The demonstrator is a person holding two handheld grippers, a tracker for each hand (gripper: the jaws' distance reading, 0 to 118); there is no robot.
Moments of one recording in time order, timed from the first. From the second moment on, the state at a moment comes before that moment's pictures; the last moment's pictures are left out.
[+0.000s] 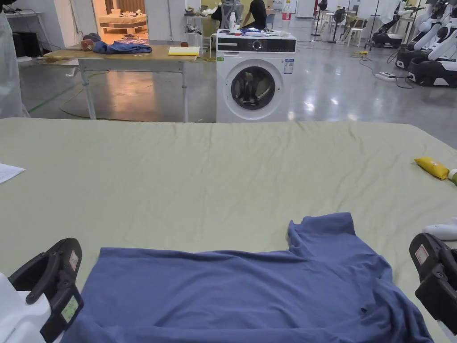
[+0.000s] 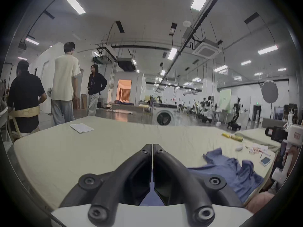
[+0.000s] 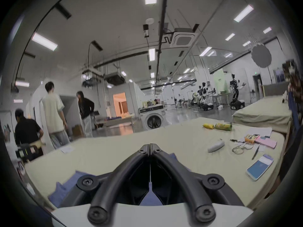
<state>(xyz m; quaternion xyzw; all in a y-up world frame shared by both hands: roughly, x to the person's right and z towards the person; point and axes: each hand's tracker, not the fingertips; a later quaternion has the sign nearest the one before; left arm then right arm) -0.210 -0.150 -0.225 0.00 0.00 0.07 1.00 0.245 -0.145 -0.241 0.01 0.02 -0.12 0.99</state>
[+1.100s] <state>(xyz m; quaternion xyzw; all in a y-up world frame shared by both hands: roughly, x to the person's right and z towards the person) -0.260 -0.241 -0.500 -0.42 -0.11 -0.01 0.90 0.263 -0.163 -0.343 -0.16 0.06 -0.08 0.98</state>
